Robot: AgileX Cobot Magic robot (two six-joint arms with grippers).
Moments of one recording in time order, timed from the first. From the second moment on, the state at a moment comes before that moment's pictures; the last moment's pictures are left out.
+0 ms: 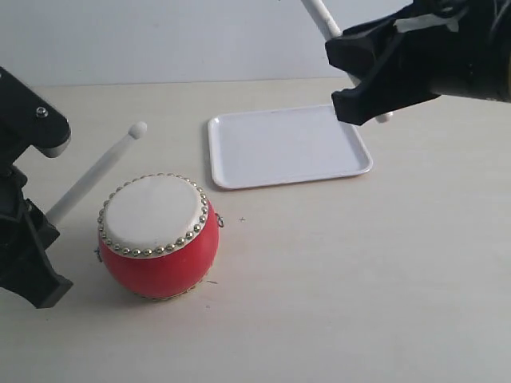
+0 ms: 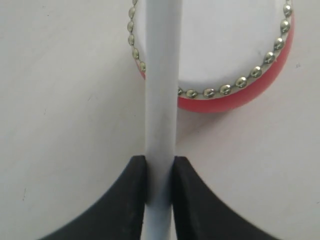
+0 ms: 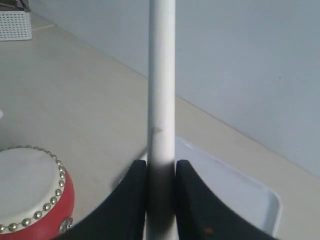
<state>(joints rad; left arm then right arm) -0.86 1.13 -0.74 0.42 0.92 -0.31 0.40 1.16 -0.74 -1.74 -0.12 1.57</state>
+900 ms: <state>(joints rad) -0.86 1.13 -0.74 0.40 0.86 -0.33 0.40 0.95 -0.81 -1.75 -0.68 1.79</state>
